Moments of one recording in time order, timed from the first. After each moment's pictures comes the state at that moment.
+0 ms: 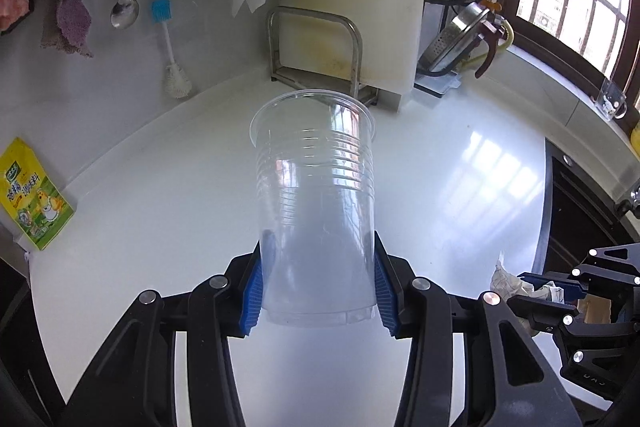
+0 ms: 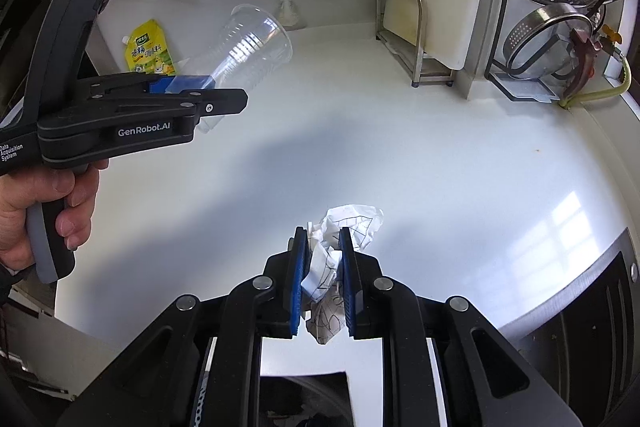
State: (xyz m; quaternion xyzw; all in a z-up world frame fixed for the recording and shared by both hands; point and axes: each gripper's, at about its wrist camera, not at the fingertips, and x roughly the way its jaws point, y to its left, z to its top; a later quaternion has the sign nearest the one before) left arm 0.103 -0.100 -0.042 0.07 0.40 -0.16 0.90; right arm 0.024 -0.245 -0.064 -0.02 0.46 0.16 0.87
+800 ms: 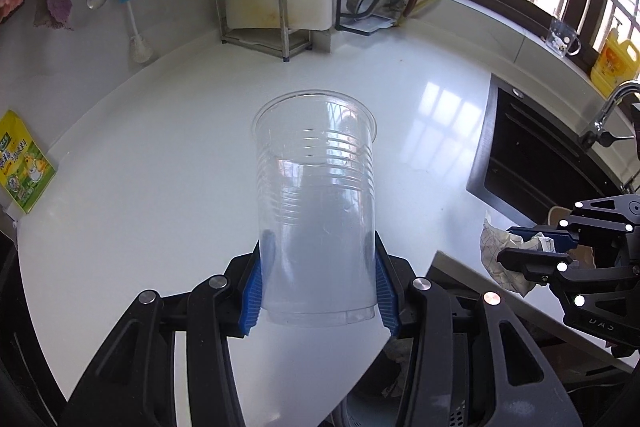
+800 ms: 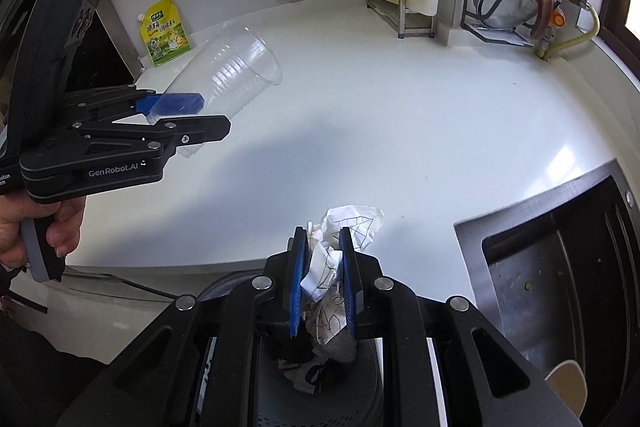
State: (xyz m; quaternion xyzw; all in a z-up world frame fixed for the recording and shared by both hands) left arm -0.005 -0.123 -0.068 0.10 0.44 -0.22 0.87; right arm -0.081 -0.274 -0.077 0.00 0.49 0.15 0.86
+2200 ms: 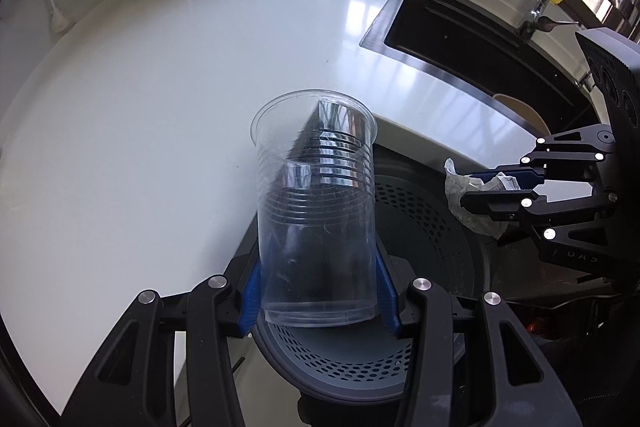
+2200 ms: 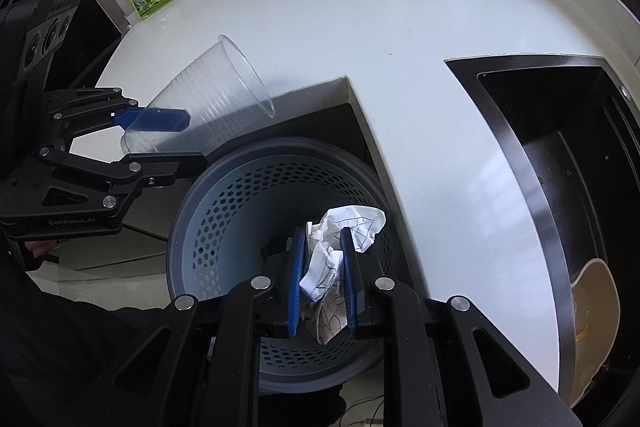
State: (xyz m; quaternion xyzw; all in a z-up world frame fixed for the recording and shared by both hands) left arm -0.098 -0.154 -0.134 0.16 0.51 -0.32 0.79; right arm -0.169 -0.284 -0.134 0.02 0.56 0.13 0.82
